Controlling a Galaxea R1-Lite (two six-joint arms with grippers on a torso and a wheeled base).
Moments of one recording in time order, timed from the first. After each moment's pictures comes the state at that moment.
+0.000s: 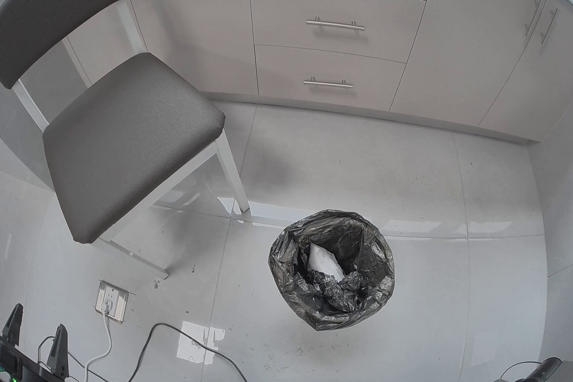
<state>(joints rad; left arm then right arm) 0.00 0.02 -0.02 0.00 0.03 -0.03 0.13 0.75 -2.00 1.40 -0.53 -0.32</state>
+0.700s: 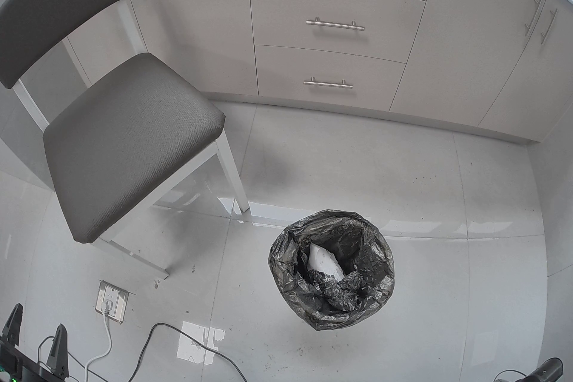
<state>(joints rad) 0.00 0.02 -0.02 0.00 0.03 -0.03 0.00 0.11 -1.21 0.83 -0.21 -0.25</state>
